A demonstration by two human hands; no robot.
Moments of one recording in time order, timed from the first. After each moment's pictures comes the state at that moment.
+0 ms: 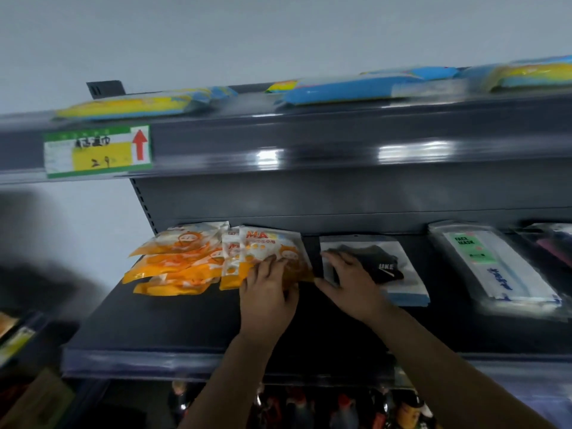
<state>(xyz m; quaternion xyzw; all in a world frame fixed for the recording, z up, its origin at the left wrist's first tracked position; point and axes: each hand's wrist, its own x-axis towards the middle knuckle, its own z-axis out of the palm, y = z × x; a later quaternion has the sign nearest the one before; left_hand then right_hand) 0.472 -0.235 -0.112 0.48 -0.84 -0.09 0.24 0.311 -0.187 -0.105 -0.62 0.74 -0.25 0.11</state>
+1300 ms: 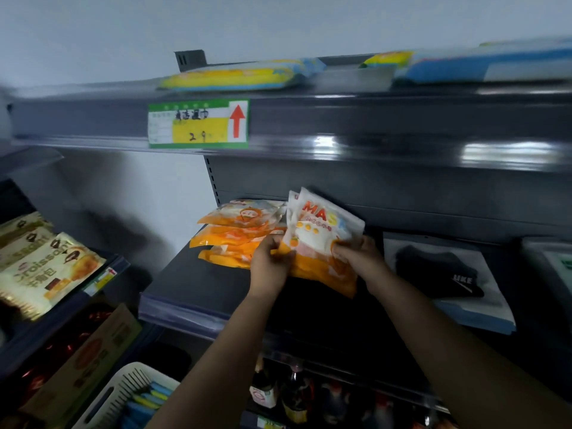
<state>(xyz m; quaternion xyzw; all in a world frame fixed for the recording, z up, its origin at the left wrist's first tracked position) 0.533 -0.290 -0.110 0.50 -0.58 -0.44 0.47 0.358 -0.285 -0.114 -0.34 0.69 -0.50 0.41</state>
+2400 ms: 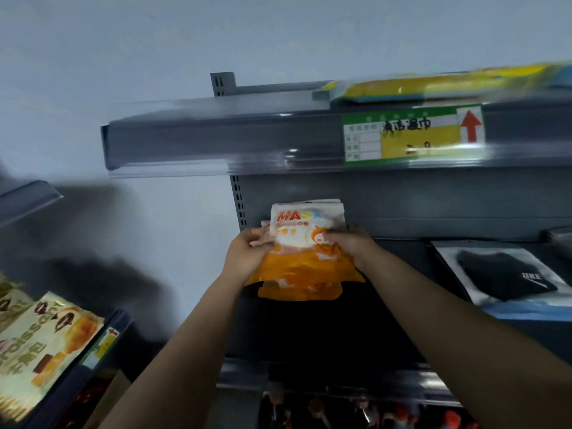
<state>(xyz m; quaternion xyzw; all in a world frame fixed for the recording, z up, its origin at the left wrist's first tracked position) 0.684 -0.432 -0.086 0.50 -0.63 -0.45 0.38 0.495 -0.376 -0.073 -0.28 0.67 -0.55 0.41</state>
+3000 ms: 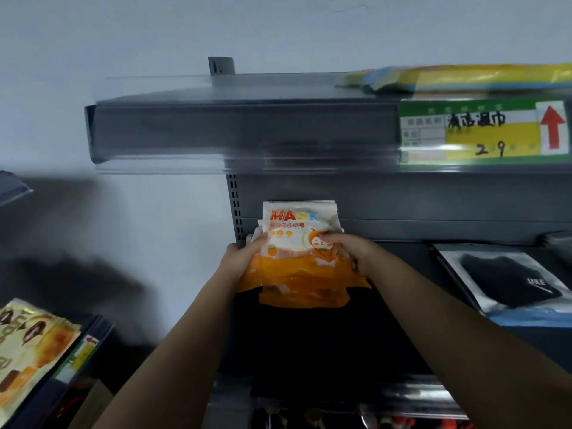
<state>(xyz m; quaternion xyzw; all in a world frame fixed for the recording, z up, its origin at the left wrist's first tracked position) 0.693 -0.477 -0.107 0.54 -0.49 -0.63 0.28 0.490 -0.390 -0.078 -0.28 0.69 -0.43 0.52</state>
